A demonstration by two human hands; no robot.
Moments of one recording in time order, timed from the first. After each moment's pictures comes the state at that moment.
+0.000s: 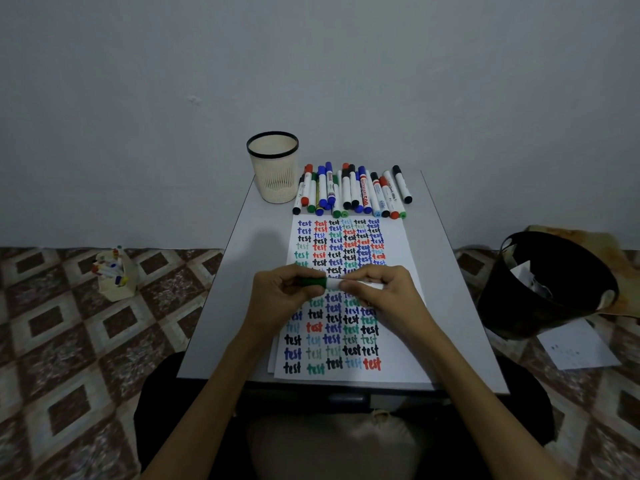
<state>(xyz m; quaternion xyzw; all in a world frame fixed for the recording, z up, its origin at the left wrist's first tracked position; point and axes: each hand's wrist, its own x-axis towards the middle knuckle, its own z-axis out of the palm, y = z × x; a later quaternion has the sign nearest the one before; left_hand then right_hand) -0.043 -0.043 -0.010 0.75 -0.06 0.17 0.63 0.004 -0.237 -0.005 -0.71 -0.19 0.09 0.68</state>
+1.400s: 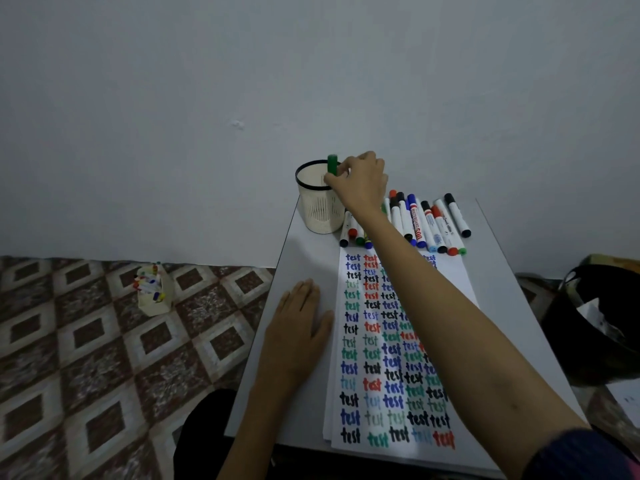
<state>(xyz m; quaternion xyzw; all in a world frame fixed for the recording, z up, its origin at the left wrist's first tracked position) -0.030 0.011 -0.030 0.96 0.04 0.16 0.21 0.191 -0.055 0.086 -0.90 -0.13 -0.17 0.37</state>
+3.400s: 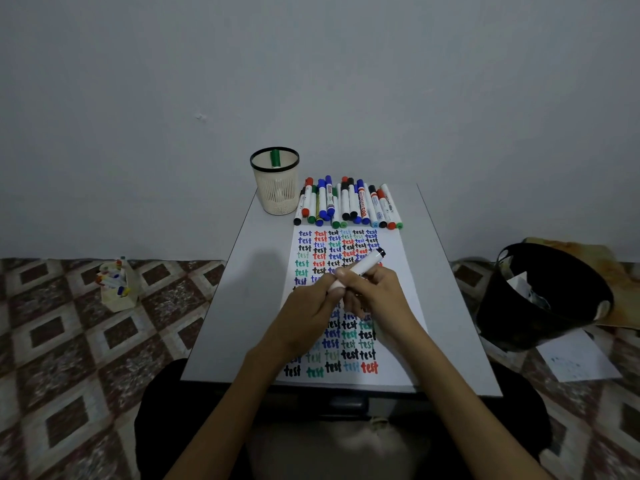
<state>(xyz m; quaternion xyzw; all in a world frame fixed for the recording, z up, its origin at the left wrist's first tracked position) -0.054 -0.077 0.006 0.90 -0.13 0.14 0.40 -0.013 -0.220 0.017 -0.62 -0.13 0.12 0.77</state>
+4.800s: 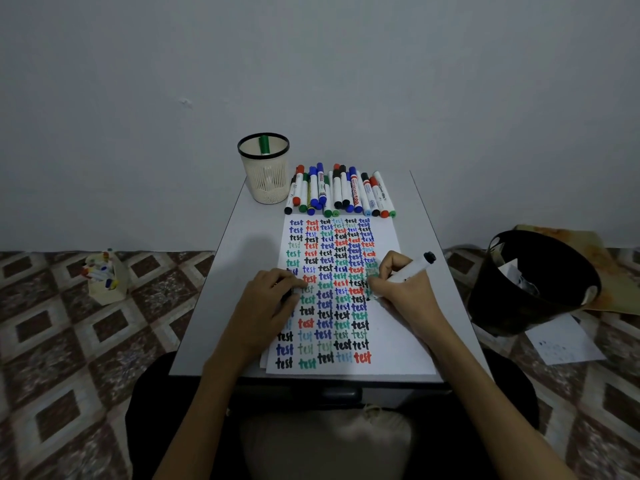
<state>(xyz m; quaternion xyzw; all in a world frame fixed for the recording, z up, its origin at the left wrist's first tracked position) -0.058 -0.026 -0.025 0.94 -0.12 0.18 0.26 0.009 -0.265 -0.006 -0.72 -0.12 0.02 0.68</state>
